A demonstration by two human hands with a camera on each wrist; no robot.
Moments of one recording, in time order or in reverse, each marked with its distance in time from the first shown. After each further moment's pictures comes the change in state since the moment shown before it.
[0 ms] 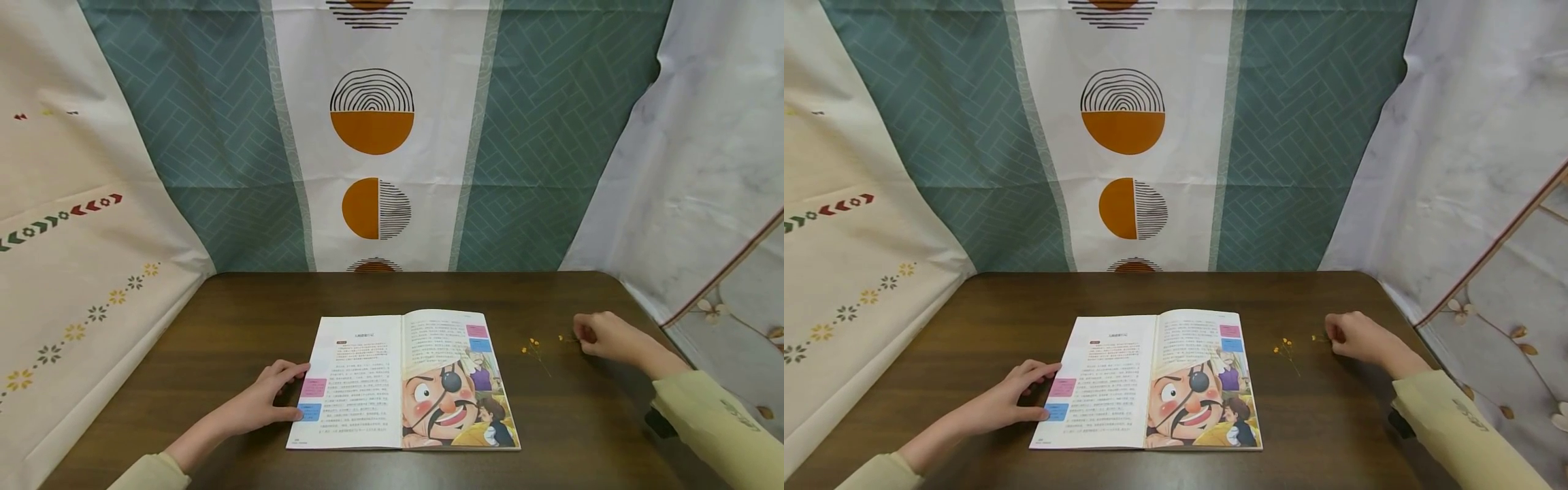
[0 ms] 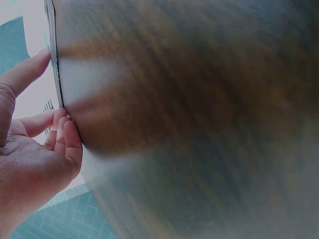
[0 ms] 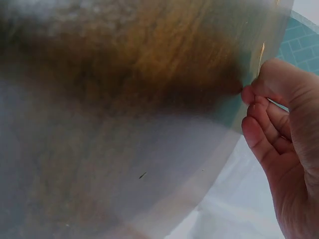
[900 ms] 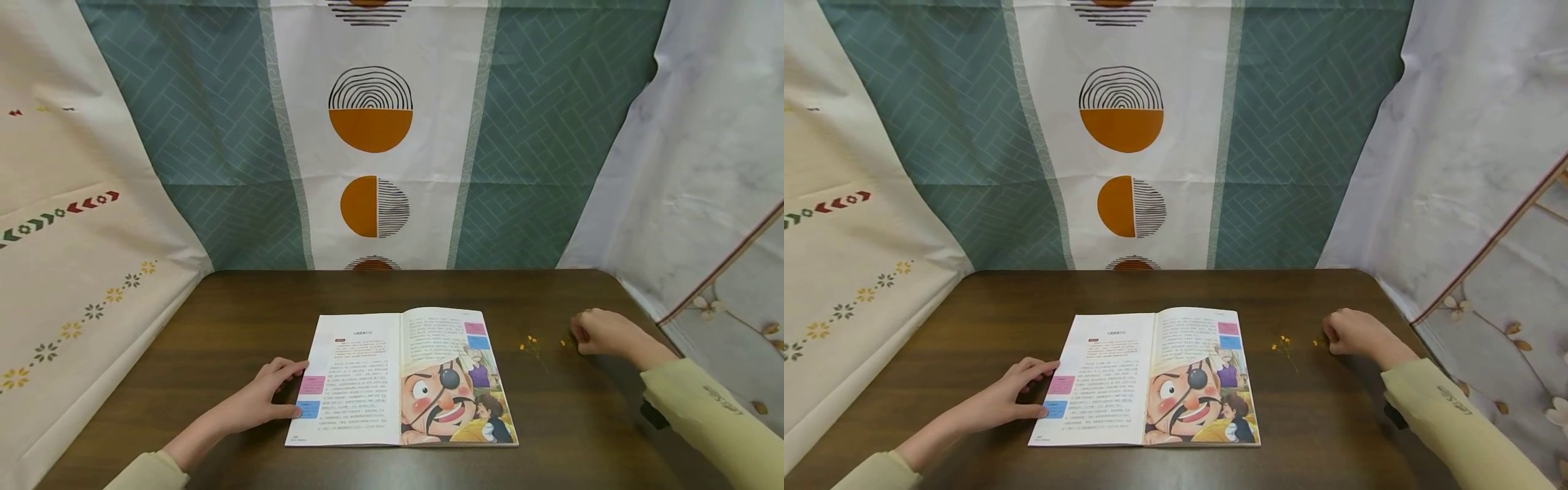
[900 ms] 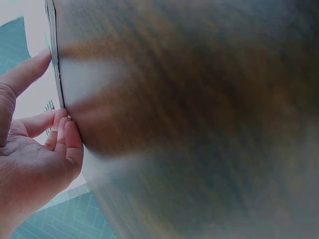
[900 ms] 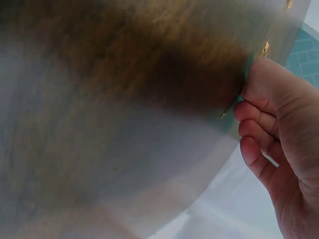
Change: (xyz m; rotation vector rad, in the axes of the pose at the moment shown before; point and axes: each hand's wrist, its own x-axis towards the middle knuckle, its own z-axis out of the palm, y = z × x) left_hand 0.000 -0.002 0.000 0.001 0.008 0.008; right_hand 0.007 -0.007 -0.007 -0.142 -0.158 0.056
